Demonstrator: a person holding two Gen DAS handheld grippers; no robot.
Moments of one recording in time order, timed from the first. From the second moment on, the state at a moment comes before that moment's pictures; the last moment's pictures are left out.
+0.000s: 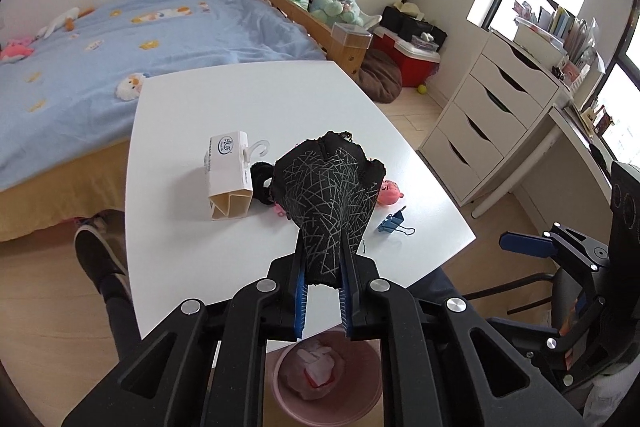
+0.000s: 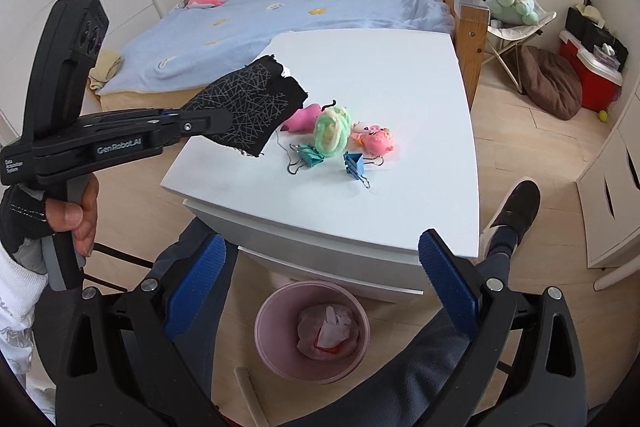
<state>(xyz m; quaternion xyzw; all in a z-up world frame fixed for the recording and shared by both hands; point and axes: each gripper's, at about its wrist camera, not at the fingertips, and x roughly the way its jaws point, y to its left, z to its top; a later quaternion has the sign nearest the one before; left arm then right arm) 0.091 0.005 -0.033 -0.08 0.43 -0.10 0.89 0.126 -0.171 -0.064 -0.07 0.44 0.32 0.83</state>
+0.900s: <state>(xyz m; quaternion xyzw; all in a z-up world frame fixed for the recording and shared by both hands) 0.073 0.030 -0.039 -0.11 0.43 -0.09 0.89 0.208 -0.117 -0.106 -0.11 0.51 0.27 0.81</state>
